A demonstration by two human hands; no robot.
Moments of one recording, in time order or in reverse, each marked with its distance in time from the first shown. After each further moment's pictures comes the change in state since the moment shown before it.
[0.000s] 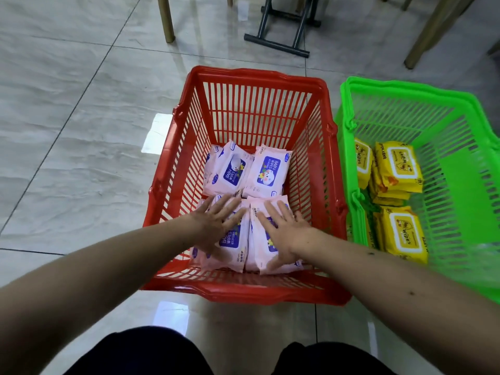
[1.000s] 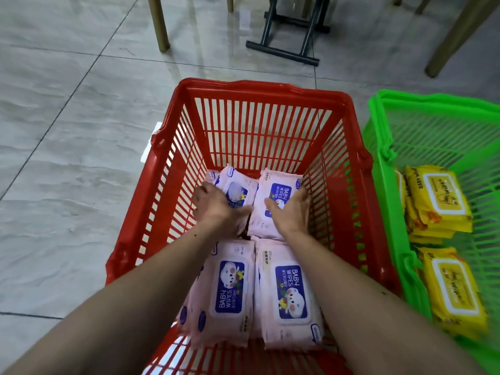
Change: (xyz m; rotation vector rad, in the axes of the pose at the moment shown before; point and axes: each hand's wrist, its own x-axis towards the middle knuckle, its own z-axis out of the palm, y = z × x) left_hand 0.121 -0.058 -0.033 -1.173 0.419 -0.951; right_hand 0.157 0.045 -0.034 1.310 0.757 0.593
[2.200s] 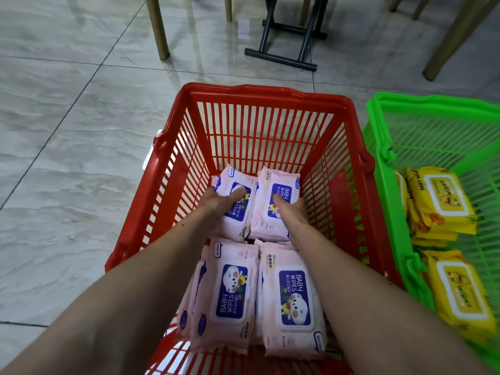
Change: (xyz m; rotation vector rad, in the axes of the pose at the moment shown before) left_hand 0.020 0.007 -0.019 -0.607 -0.315 -0.174; right_hand 0.013 -0.004 0.000 0.505 -0.201 0.349
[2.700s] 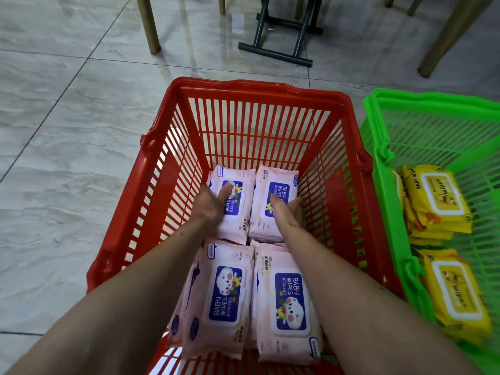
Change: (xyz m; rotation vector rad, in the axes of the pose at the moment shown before) left_hand 0.009 -0.014 0.011 0.139 0.133 0.176; right_hand 0.004 0.005 0.004 -0.117 0.128 -0.104
